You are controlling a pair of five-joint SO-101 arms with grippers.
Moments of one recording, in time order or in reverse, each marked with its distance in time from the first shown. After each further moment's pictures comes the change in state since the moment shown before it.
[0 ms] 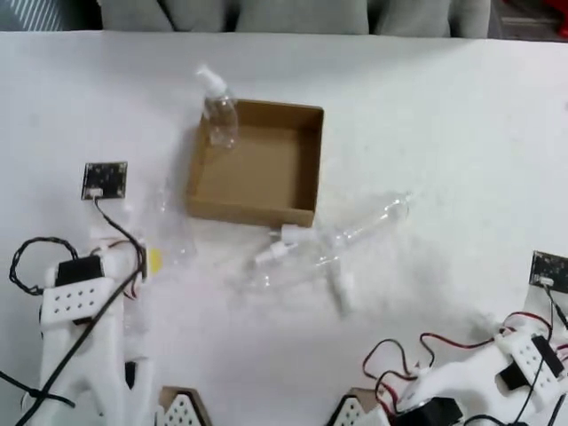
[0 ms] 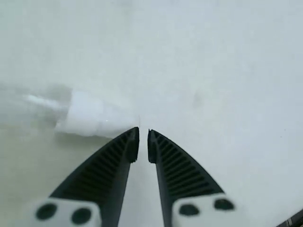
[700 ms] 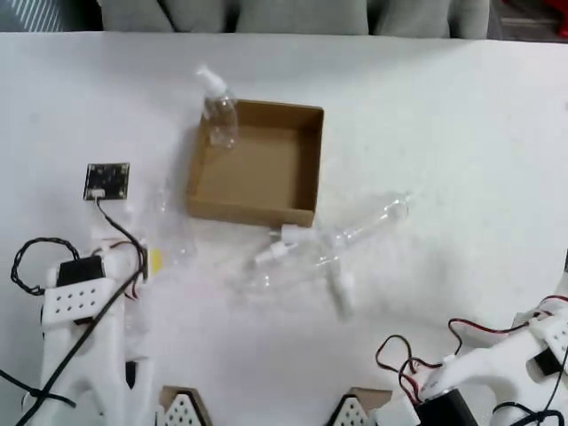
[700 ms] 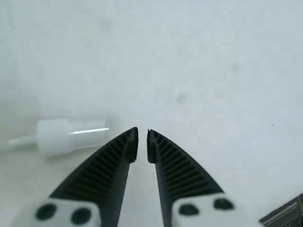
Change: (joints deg) left arm 0.2 0.0 0.4 0.0 -0.4; right arm 0.4 7.5 -16.4 15.1 -4.4
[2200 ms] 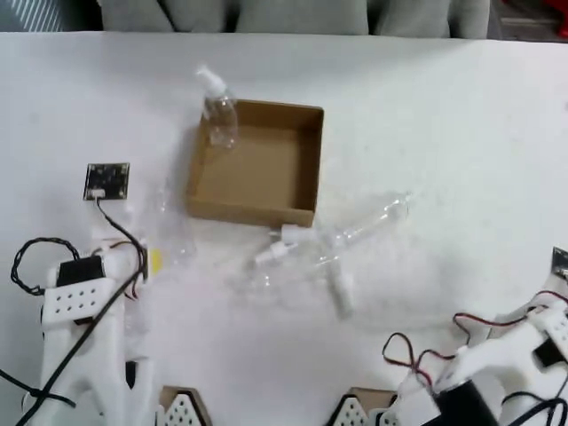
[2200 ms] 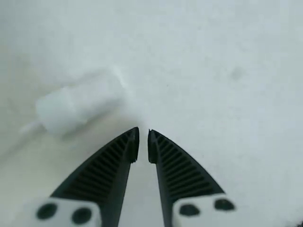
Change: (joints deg) left arm 0.0 0.0 0.1 0.0 0.0; right arm -2.5 4.2 2.2 1.1 -5.4
